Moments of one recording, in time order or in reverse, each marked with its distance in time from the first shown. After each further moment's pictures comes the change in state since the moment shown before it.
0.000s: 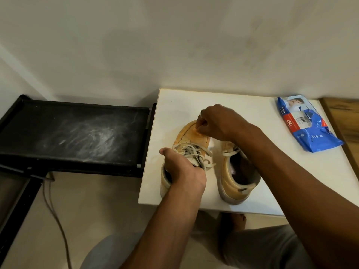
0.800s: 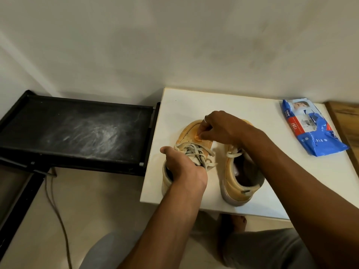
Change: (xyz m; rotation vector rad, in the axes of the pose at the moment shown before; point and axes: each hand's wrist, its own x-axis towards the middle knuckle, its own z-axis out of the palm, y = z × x) left_hand -0.005 0.008 0.003 0.005 0.006 -0.015; right_hand -0.001 0.003 0.007 0.168 -0.110 -0.009
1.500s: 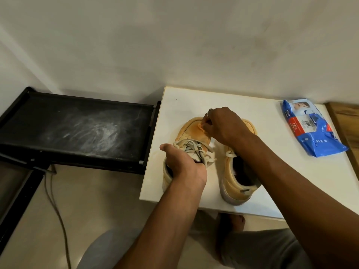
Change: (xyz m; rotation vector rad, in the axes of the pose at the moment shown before) left_hand 0.005 -0.001 0.001 -0.036 -0.035 0.007; right_hand 0.005 0.004 0.014 -0.072 0.278 0.064
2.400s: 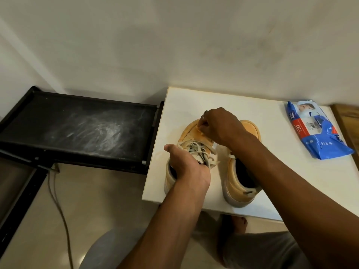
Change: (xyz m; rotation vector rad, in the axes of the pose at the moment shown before) left_hand 0.005 -0.003 -0.002 0.003 -0.001 -0.004; right_hand 0.007 -0.015 0.004 -0.057 -0.053 -0.037
